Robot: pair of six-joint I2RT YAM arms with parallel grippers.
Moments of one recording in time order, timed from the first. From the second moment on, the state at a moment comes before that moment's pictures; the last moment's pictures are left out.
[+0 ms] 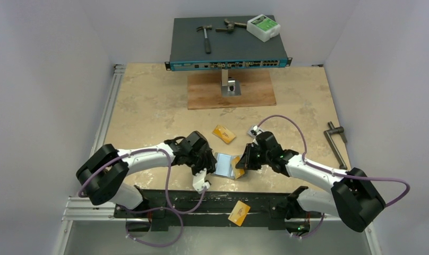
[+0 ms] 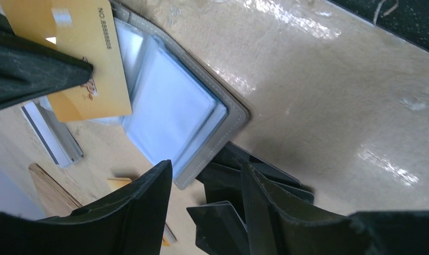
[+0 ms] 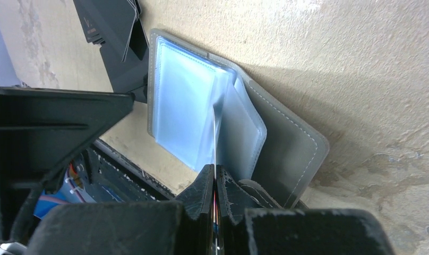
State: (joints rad) left arm -0.84 1.45 0.71 -0.37 0.48 1.87; right arm 0.63 1.17 0.42 -0.10 -0.29 0.80
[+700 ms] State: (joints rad) left arm -0.90 1.53 0.71 -0.26 0.47 1.92; right arm 0.61 1.22 0.40 -0.01 -0.33 0.78
